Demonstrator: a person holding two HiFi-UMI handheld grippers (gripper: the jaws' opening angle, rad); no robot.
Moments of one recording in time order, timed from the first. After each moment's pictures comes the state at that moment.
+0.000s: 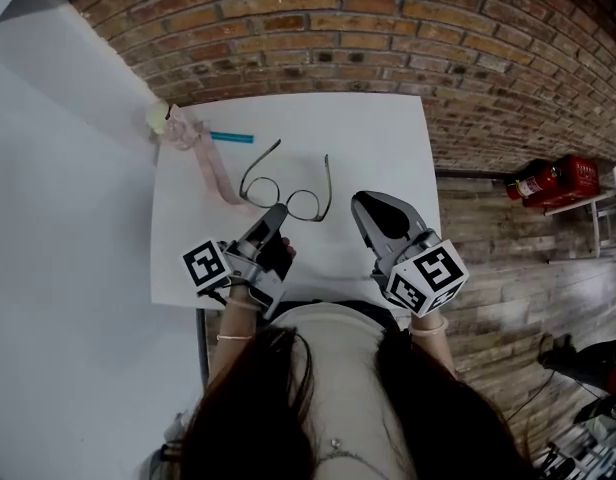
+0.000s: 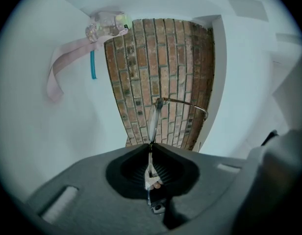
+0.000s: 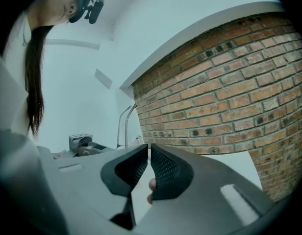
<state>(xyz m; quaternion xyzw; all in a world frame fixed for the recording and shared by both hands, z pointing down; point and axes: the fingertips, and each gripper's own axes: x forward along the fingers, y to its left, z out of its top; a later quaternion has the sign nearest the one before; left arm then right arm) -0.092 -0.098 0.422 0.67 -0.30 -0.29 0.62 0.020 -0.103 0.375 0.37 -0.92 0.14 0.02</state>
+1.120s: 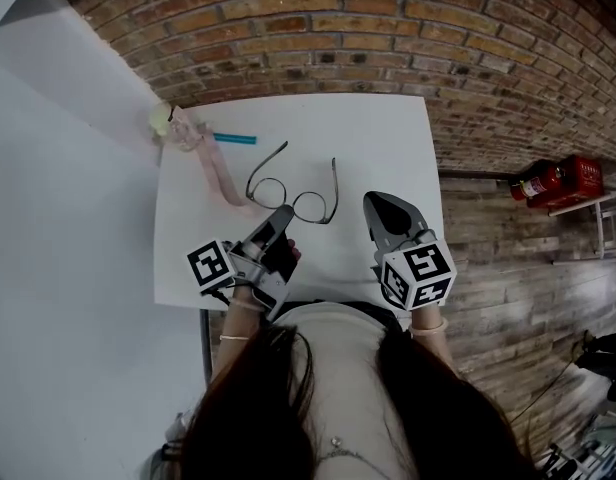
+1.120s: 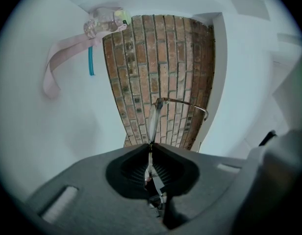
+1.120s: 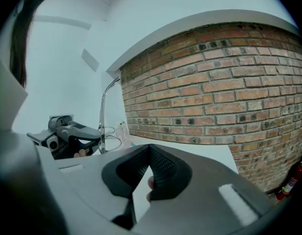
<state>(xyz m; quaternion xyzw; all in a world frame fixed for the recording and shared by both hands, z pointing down) -0.082 -0.098 0.419 0.67 -0.29 -0.28 0.62 0.042 -0.121 0.420 0.44 -0.88 0.14 0.11</state>
